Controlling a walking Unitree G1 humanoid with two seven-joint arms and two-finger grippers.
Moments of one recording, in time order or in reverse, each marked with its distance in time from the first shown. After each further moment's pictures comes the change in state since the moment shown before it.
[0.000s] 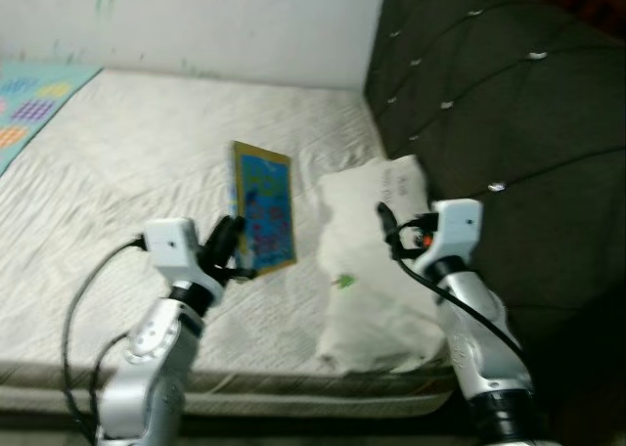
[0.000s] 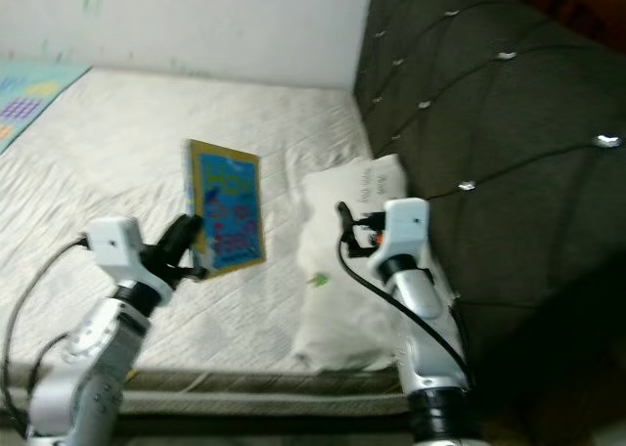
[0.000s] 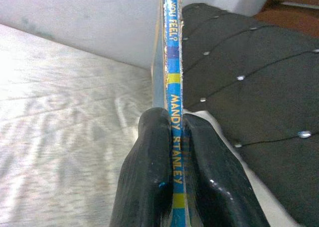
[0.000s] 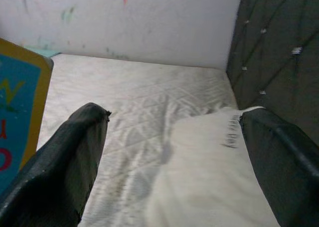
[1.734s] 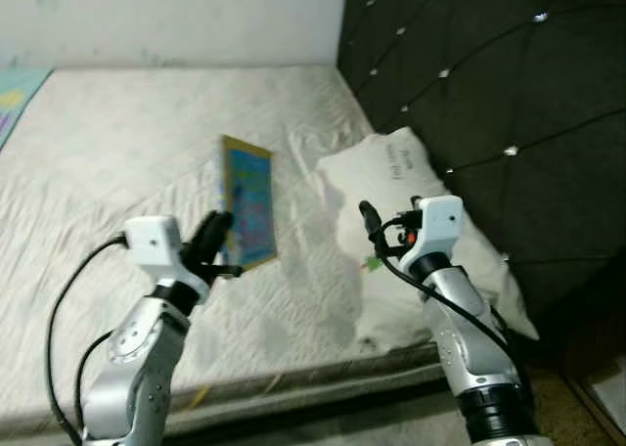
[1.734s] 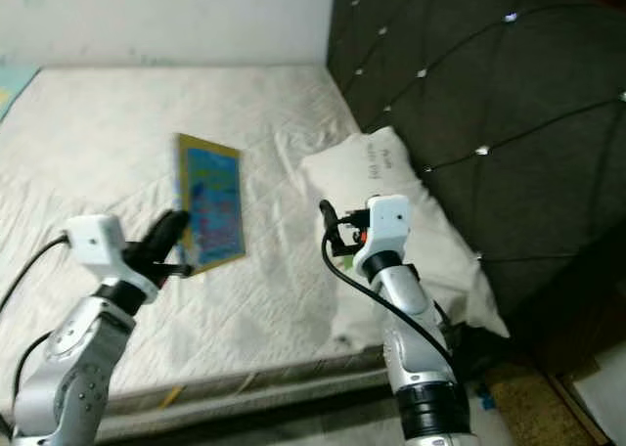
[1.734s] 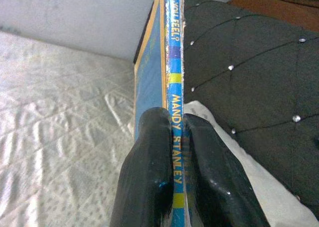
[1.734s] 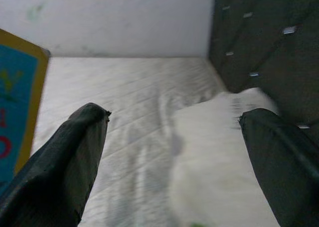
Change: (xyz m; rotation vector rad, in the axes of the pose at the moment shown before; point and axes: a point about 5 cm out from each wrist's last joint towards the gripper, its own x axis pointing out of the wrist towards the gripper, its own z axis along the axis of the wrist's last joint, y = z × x) left arm -0.001 0.005 0.007 -0.014 -0.041 -0.028; right arm 0.003 0.002 0.001 -0.010 0.000 0.015
